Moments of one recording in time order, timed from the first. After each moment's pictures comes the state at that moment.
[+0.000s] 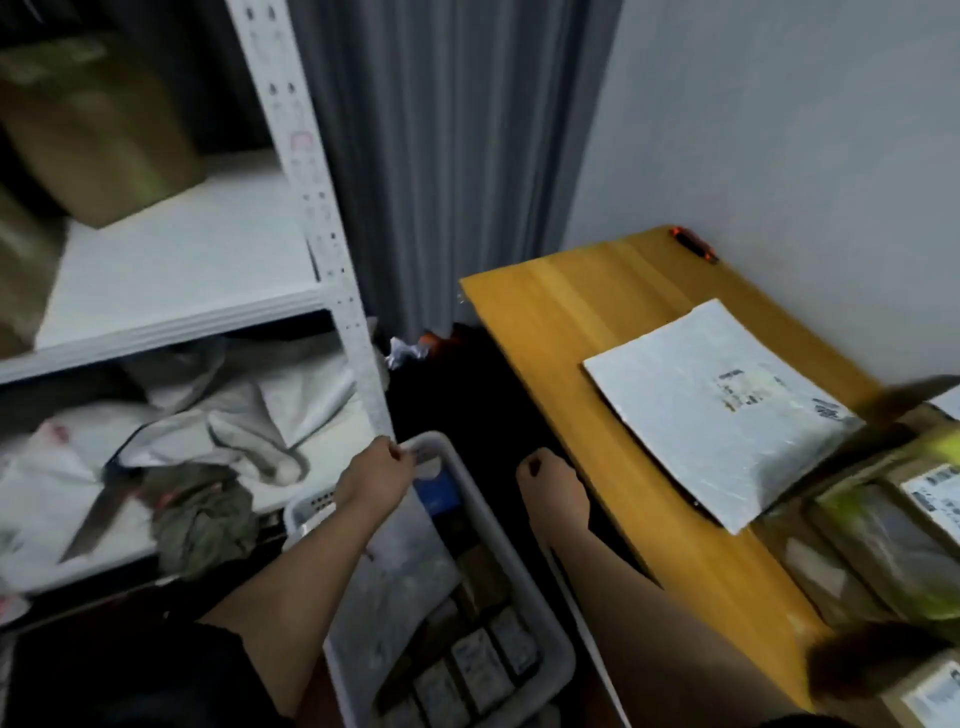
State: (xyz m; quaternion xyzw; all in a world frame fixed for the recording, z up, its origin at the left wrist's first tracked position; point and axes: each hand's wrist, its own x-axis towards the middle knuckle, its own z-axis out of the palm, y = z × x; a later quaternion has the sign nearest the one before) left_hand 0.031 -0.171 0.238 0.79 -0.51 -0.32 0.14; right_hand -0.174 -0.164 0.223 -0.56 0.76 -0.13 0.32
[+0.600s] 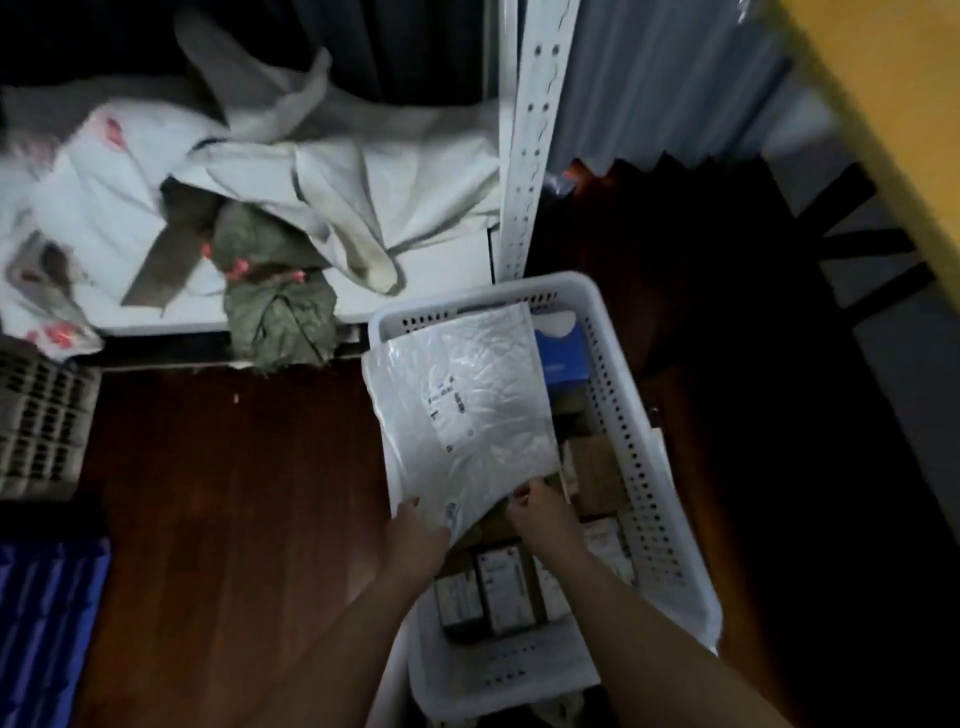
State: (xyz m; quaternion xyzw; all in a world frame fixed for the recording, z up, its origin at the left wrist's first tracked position) left_hand 0.109 -0.013 -0.117 0.84 -0.19 -0.48 0.18; right_hand -0.030 -0.093 -0.119 -0.59 0.64 0.11 0.47
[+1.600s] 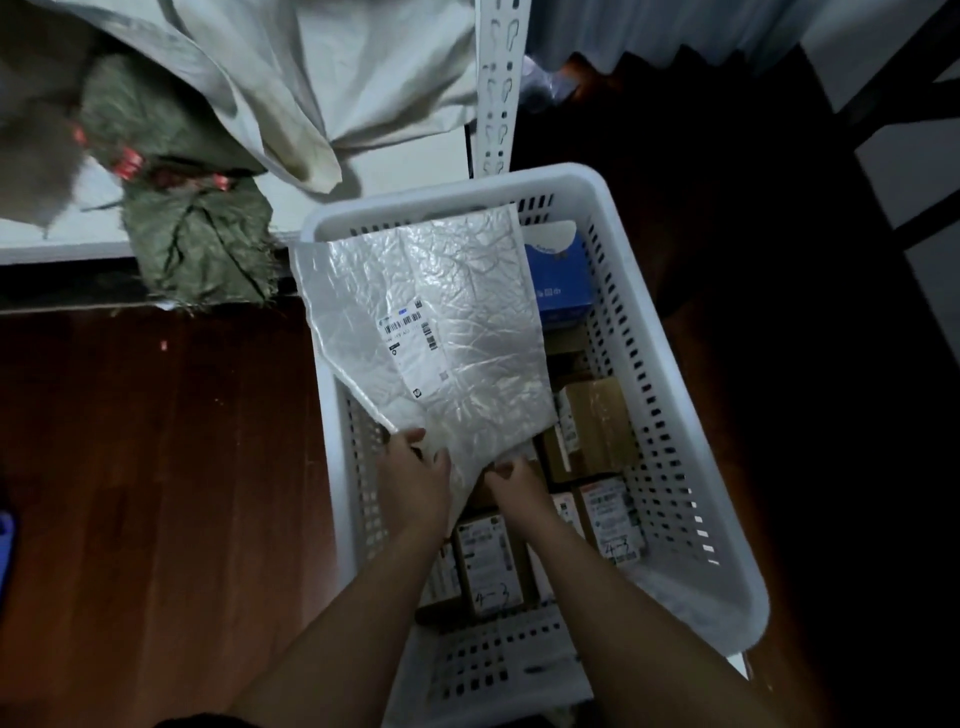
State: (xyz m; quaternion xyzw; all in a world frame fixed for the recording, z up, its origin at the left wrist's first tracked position) left_hand 0.064 -0.047 -0.250 0.87 -0.19 -0.33 0.31; right_hand -0.043 -0.085 -0.289 -0.44 0.66 0.03 0.61
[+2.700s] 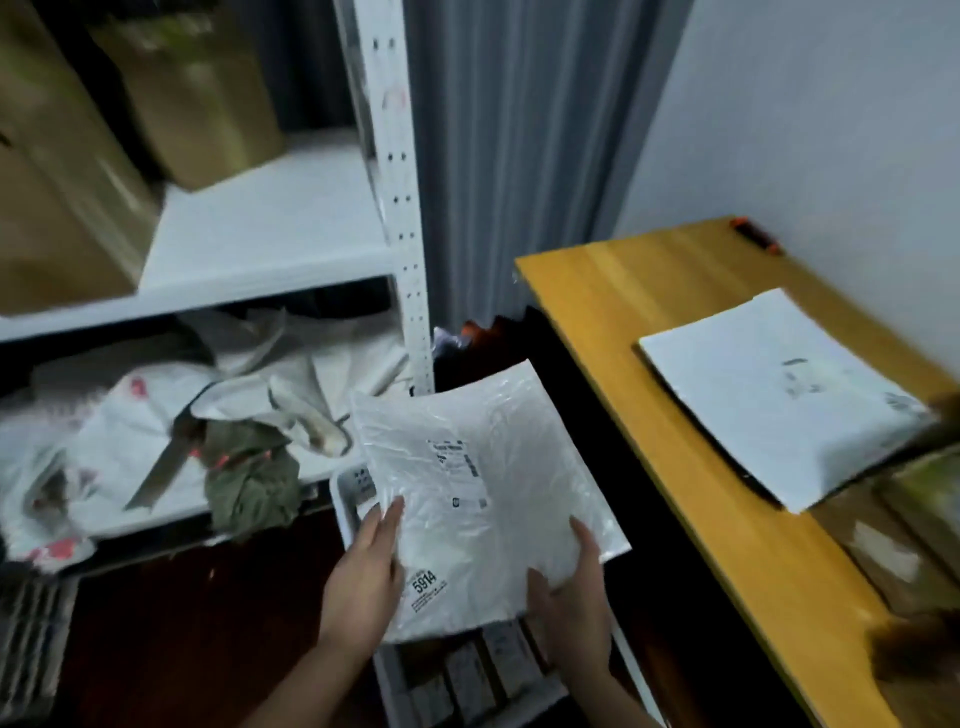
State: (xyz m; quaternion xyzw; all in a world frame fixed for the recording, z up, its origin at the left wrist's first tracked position) left_hand 0.091 0.003 0.158 0.76 -0.60 -0.21 0.13; right_hand -0.128 -0.007 0.151 -0.47 0.73 -0.29 0.41
